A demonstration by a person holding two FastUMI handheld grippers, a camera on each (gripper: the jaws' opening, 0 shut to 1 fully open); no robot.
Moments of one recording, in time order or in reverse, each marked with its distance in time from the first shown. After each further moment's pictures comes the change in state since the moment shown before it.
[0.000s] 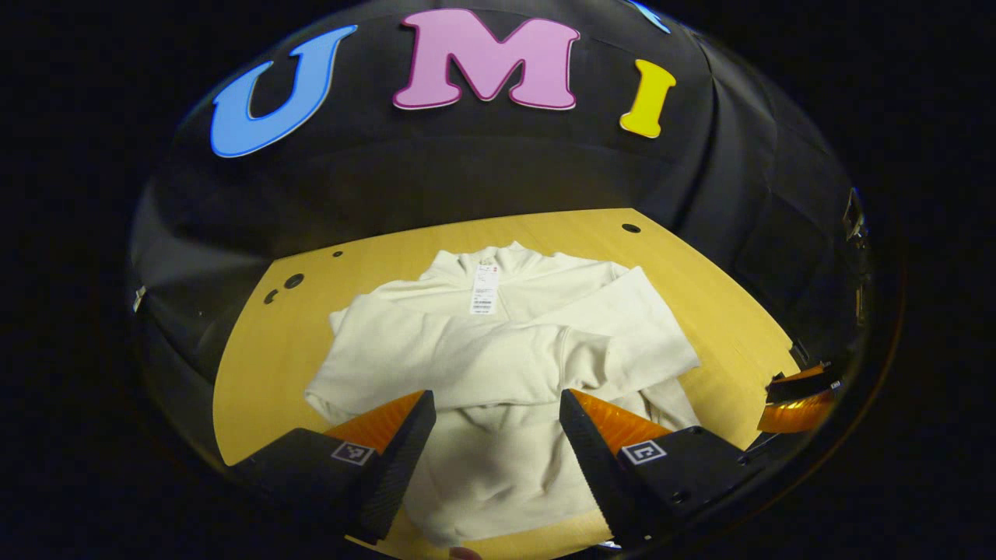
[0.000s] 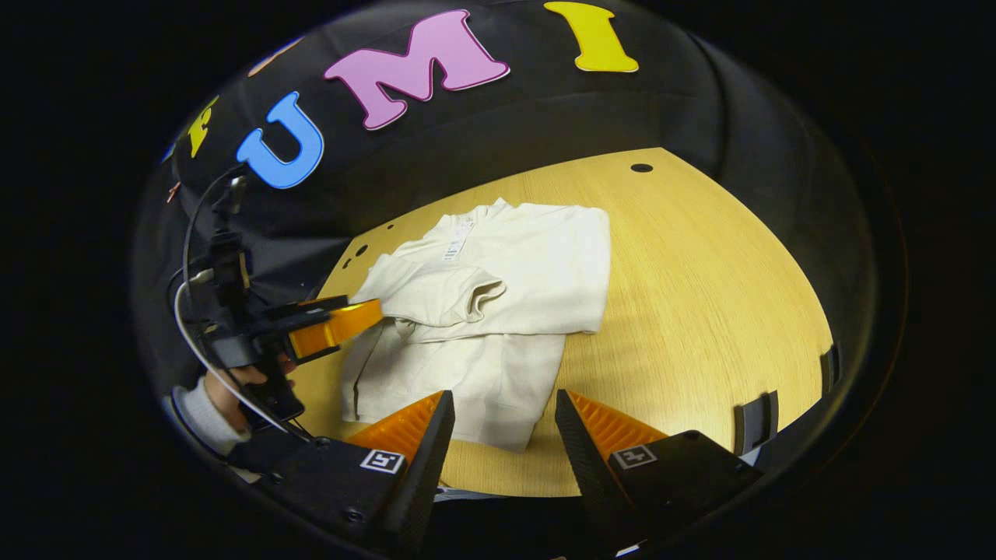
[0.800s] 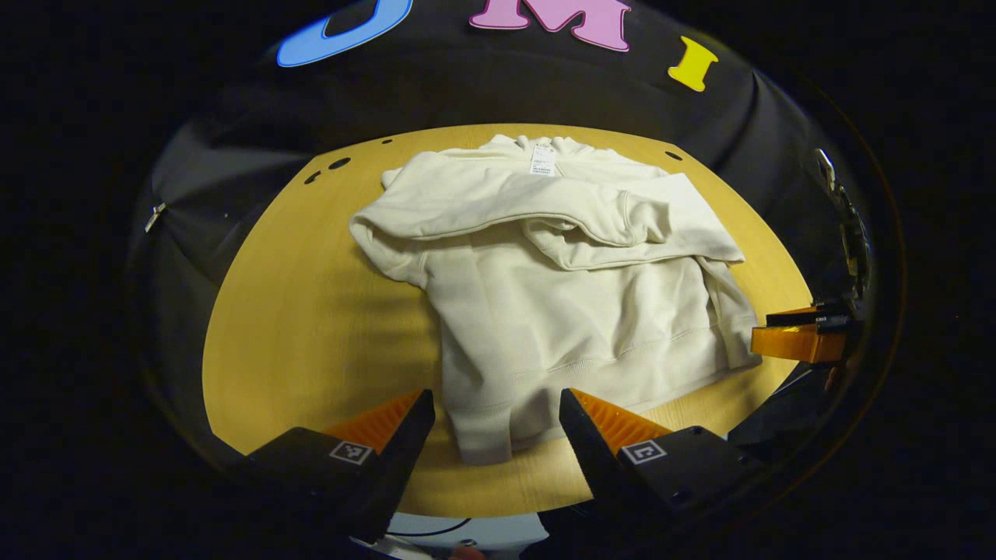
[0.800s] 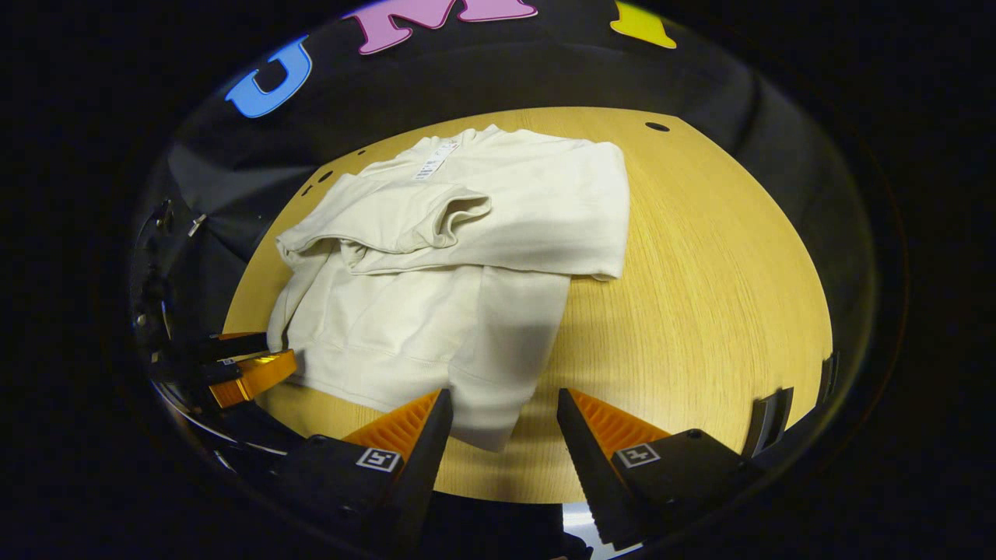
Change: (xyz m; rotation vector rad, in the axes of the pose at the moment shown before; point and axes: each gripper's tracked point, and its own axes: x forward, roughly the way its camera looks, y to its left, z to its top) left arm -0.021 0.035 -0.153 -0.088 0.300 0.066; right arm 0.070 -0.015 -0.063 -0.105 0.213 -0.136
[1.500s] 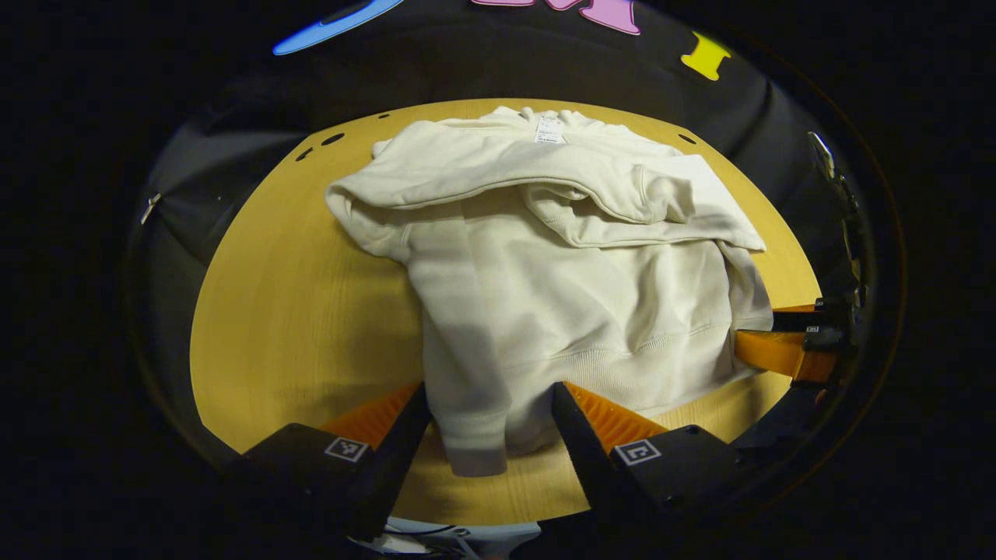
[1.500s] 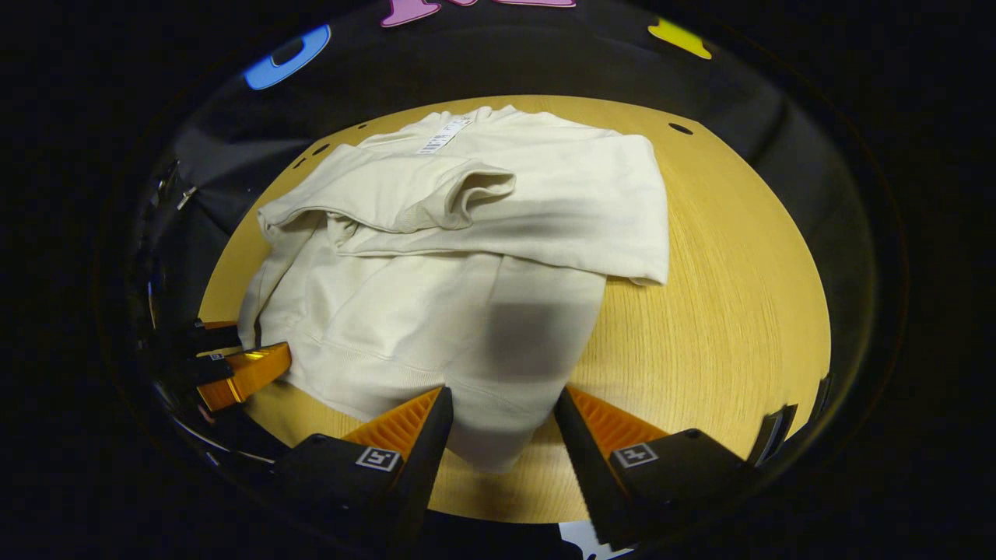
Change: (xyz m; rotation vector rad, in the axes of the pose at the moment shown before) left arm 0.025 -0.010 -0.009 -0.006 0.079 -0.016; right arm 0.032 0.021 -0.007 -0.092 0.030 -0.007
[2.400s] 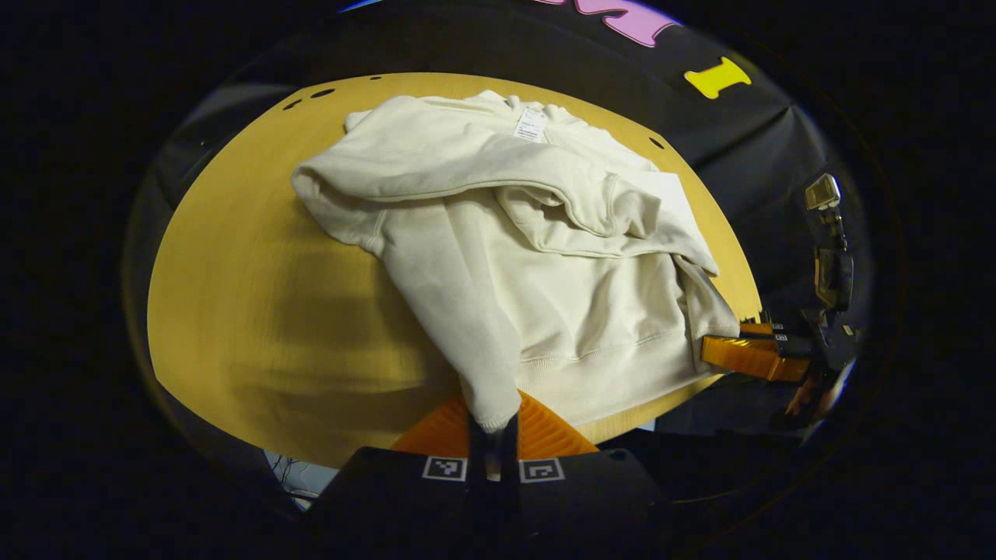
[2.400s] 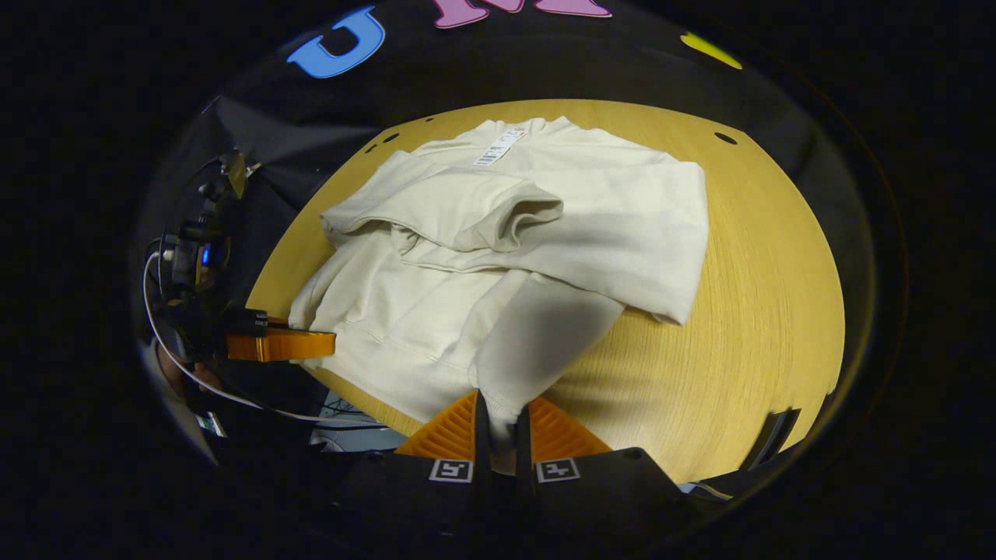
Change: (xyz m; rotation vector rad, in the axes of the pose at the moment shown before) left arm -0.023 -0.025 0.012 -0.123 0.119 -0.248; right arm -0.039 0.000 0.030 -0.120 0.037 0.190
